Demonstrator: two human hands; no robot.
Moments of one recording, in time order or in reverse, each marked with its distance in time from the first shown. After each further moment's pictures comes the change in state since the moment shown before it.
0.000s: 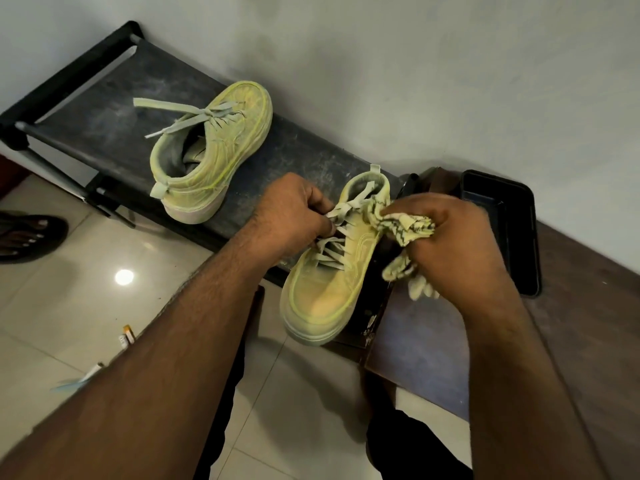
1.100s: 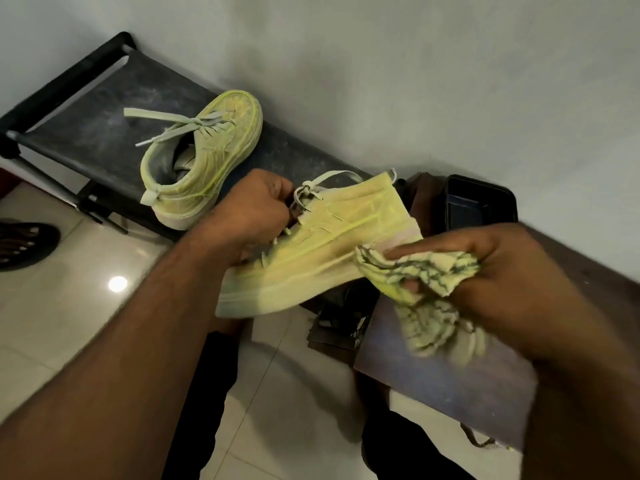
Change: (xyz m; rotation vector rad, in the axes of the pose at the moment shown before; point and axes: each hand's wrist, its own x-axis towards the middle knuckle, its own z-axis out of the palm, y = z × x) left_hand 0.000 0.002 -0.020 0.021 0.031 -0.075; right_hand -0.038 -0.045 -0.065 0.281 -0.338 0.169
